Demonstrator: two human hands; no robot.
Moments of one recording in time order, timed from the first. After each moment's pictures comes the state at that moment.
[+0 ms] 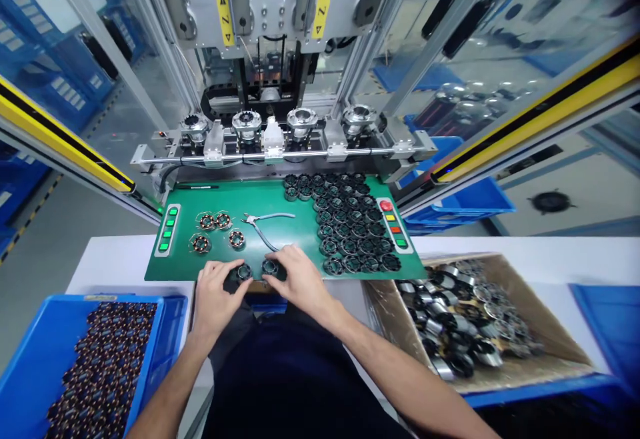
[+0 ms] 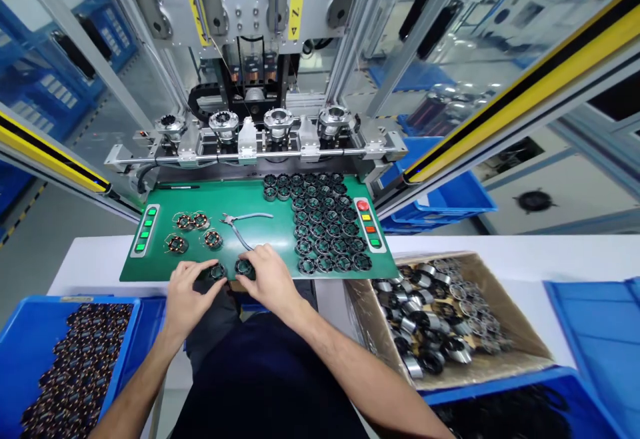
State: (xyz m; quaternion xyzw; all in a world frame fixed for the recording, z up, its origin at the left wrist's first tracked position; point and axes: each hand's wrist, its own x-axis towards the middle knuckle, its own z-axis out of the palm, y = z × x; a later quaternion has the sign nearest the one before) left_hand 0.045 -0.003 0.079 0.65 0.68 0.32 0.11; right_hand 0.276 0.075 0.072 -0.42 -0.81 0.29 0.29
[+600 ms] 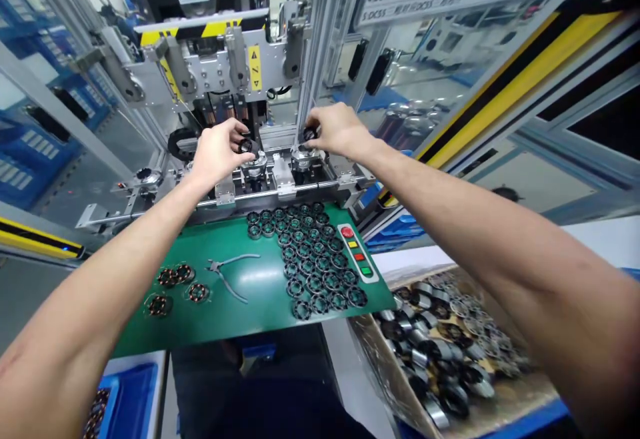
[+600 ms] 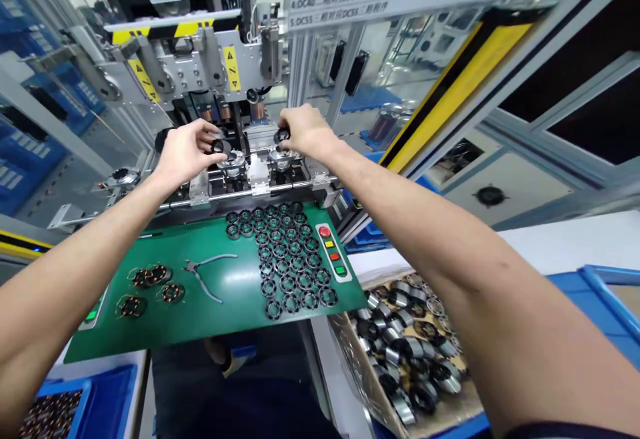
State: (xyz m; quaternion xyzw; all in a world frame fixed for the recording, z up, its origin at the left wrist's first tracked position) left_hand 0.146 0.368 0.272 0.76 0.58 0.29 0.10; right_hand 0.441 0.430 0.256 -0.55 -0.81 0.01 0.20
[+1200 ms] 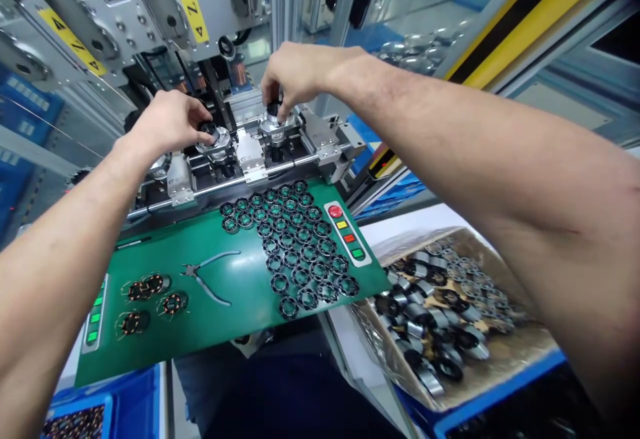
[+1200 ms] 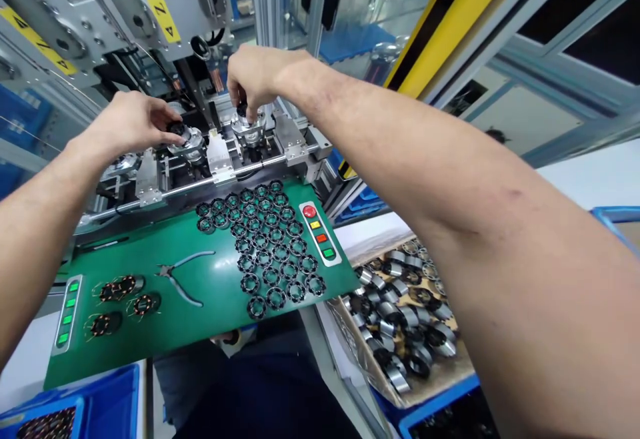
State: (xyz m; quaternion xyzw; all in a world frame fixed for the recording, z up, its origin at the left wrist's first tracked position) left_hand 0.163 0.442 0.276 0.83 0.56 0.01 0.01; right_hand 0.460 0.493 0.267 -0.46 -0.88 0.05 0.06
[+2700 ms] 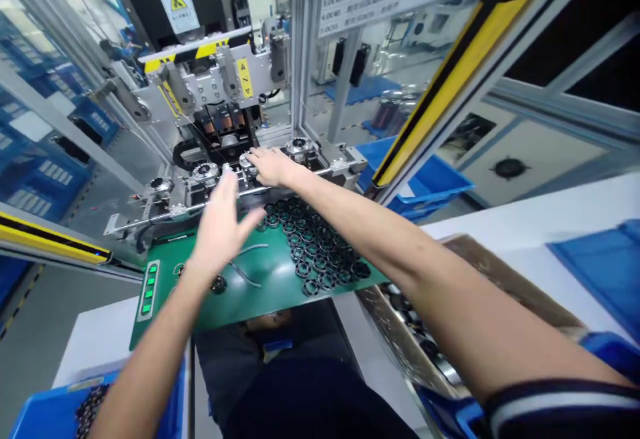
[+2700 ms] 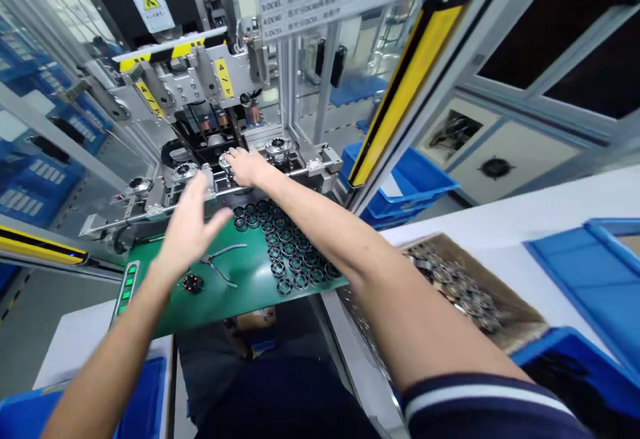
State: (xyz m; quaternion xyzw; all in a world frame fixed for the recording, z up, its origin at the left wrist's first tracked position) left_hand 0.103 0.226 0.198 0.81 0.53 0.24 0.00; right_hand 0.319 0.384 0.206 -0.41 -0.86 0.13 0.27
